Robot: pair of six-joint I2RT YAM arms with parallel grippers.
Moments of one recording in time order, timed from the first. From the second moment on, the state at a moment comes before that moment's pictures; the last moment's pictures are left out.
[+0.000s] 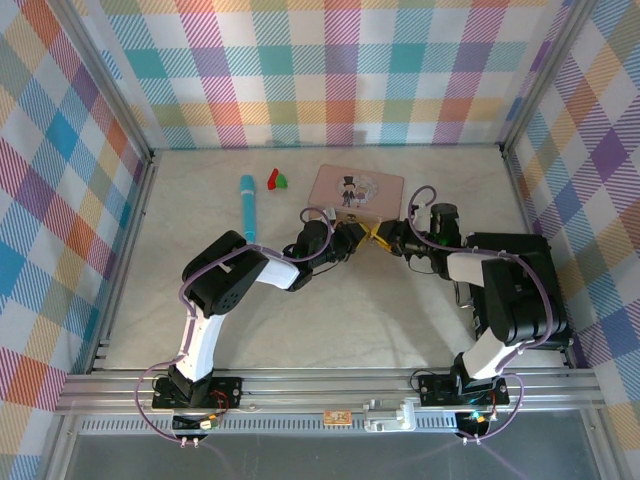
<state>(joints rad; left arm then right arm) -0.73 2.10 1.01 0.89 0.22 -1.43 0.18 1.63 0.67 0.44 -0.82 1.00</state>
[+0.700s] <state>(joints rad) -0.73 2.10 1.01 0.92 0.22 -1.47 0.20 1.64 0.63 0.48 -0.75 0.96</state>
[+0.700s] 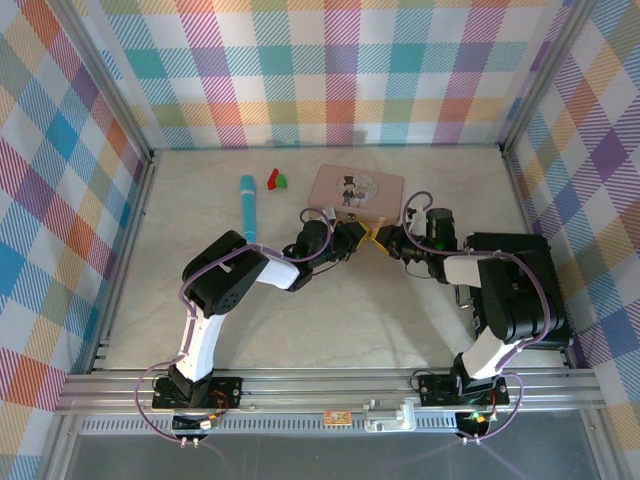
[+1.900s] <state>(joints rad) -0.73 2.21 1.05 1.31 0.09 -1.21 0.24 1.76 0.59 1.04 -0.66 2.09</state>
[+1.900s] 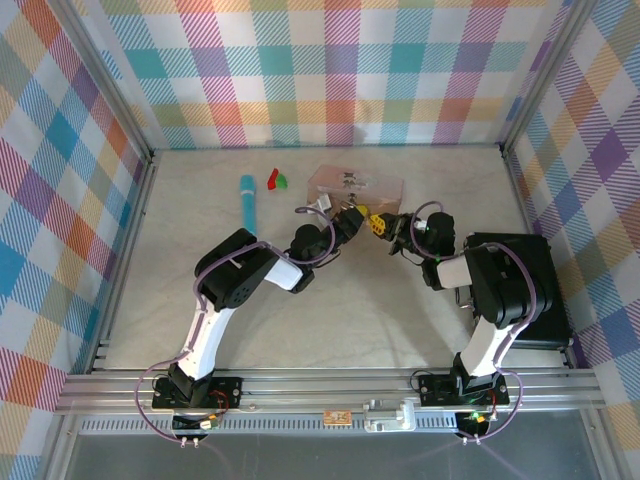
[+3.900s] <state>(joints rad) -0.65 1.81 0.73 0.68 0.11 -1.20 0.56 1.55 0.97 -0.41 -0.12 0.10</state>
